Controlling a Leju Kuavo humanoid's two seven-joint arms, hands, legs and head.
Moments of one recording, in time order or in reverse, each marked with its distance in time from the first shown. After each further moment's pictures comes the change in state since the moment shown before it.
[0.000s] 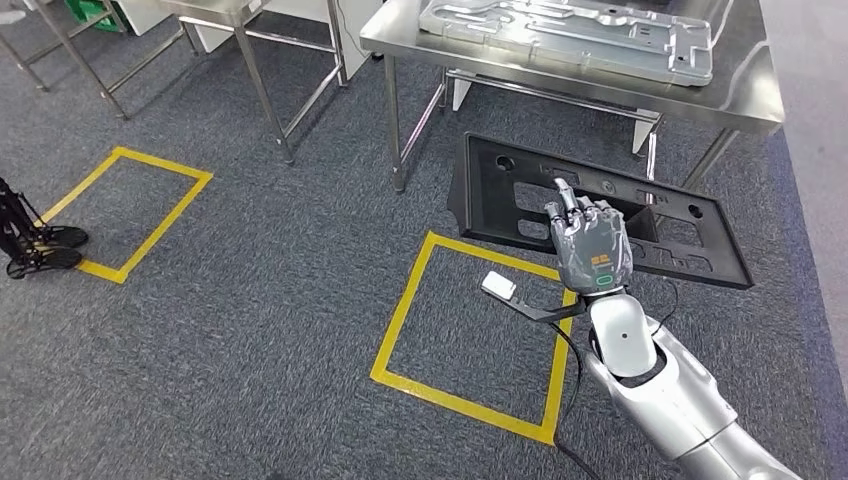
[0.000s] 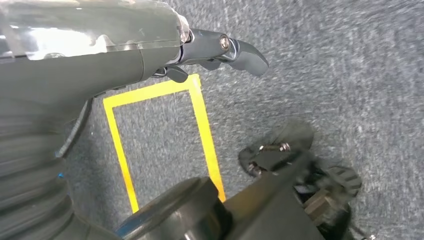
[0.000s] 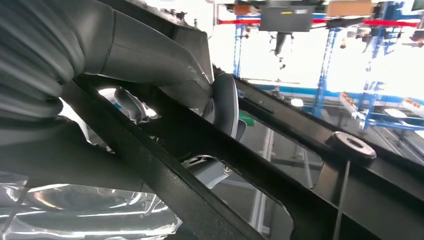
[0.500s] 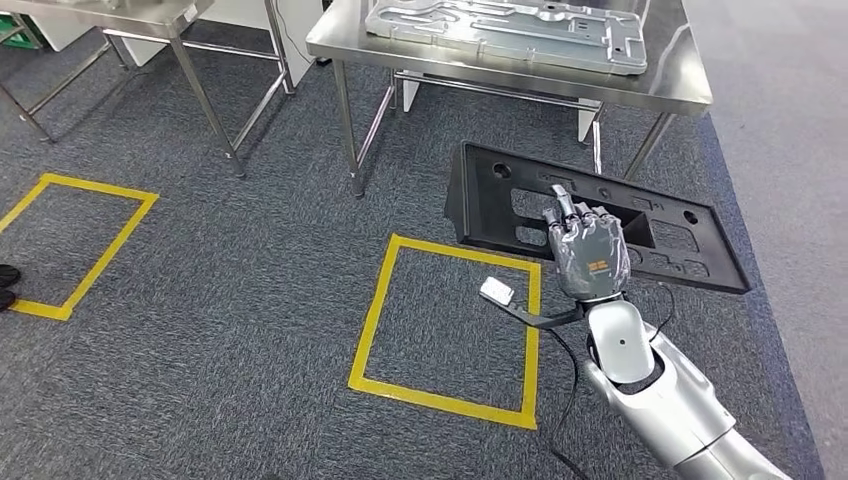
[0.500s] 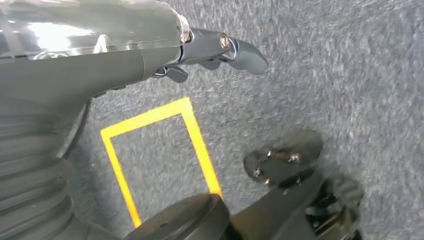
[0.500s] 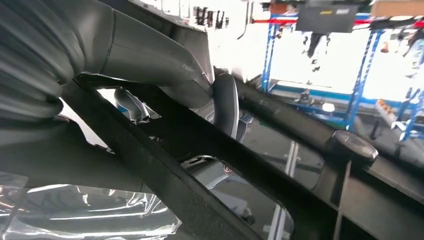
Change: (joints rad) left arm 0.000 -0.003 0.000 0.000 -0.003 -0.001 -0.006; right arm 0.015 0.001 0.000 -0.013 0.000 0.006 0.013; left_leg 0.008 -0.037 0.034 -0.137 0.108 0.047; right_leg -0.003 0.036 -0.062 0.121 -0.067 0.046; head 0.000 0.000
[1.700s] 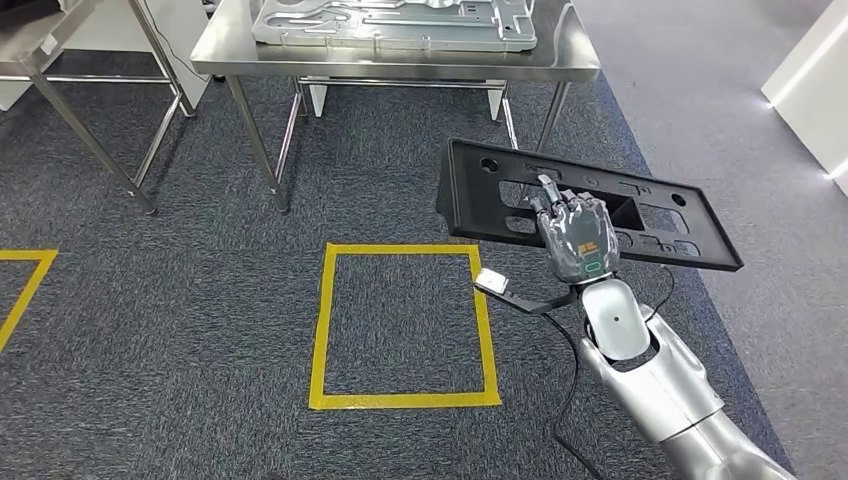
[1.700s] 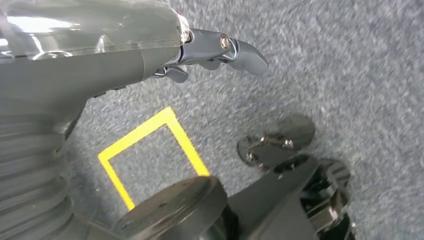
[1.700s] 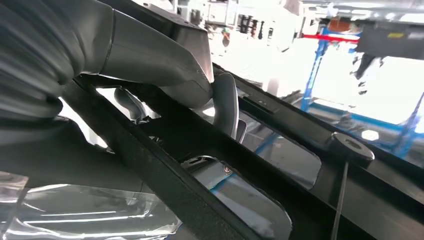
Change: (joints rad) left arm 0.001 -0.007 0.033 0.000 0.029 -0.025 -0.014; right arm -0.081 0.060 -0.061 0.094 0.000 0.052 -0.194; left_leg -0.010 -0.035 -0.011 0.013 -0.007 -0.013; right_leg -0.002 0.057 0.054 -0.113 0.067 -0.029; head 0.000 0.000
